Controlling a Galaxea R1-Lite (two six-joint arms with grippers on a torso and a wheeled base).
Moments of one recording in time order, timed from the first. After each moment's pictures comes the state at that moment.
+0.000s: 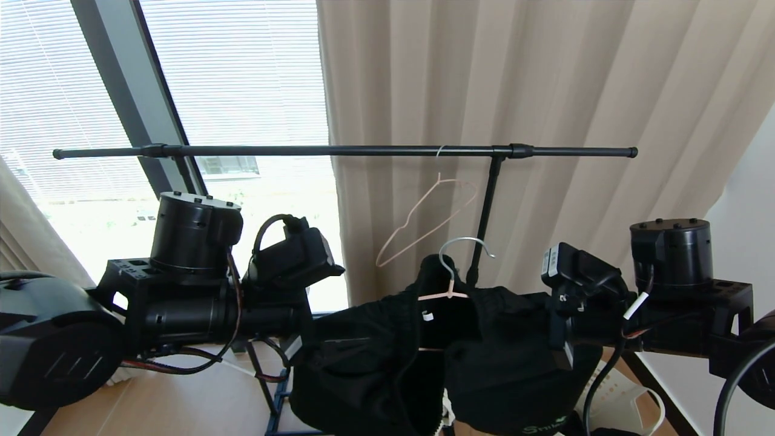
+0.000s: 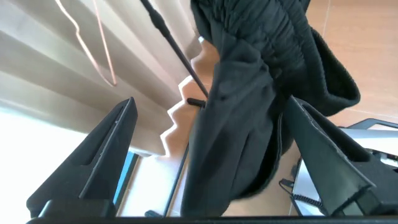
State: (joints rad) left arm -0.50 1.65 -0.80 -0.33 -0.44 0.64; right arm 0.37 1.69 -0.63 -0.53 0.55 -0.54
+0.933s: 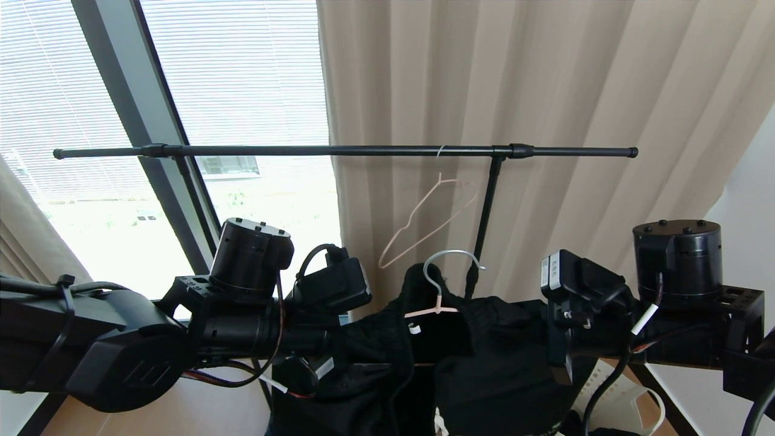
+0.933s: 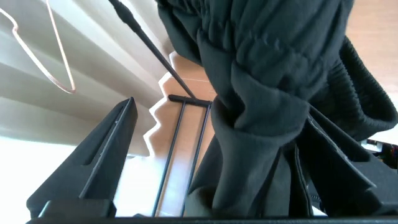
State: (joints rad) left arm -0.57 1.77 -0.80 -0.37 -0.44 0.64; right arm 0.45 1.64 -0.62 -0.53 0.55 -0.54
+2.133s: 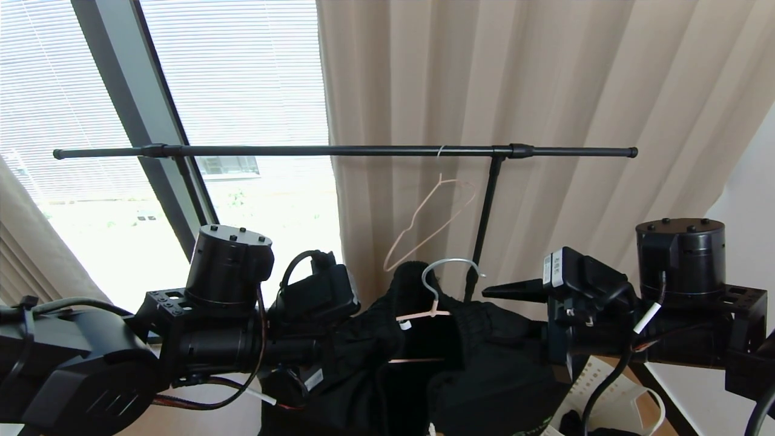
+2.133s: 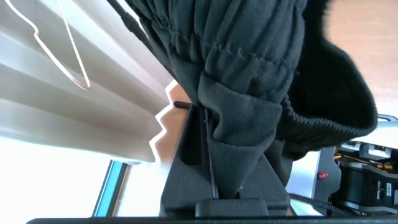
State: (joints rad) left arm -0.58 1.71 -0.71 -0.45 -0.44 0.63; right arm 0.44 1.63 -0.62 -0.53 0.55 -0.53
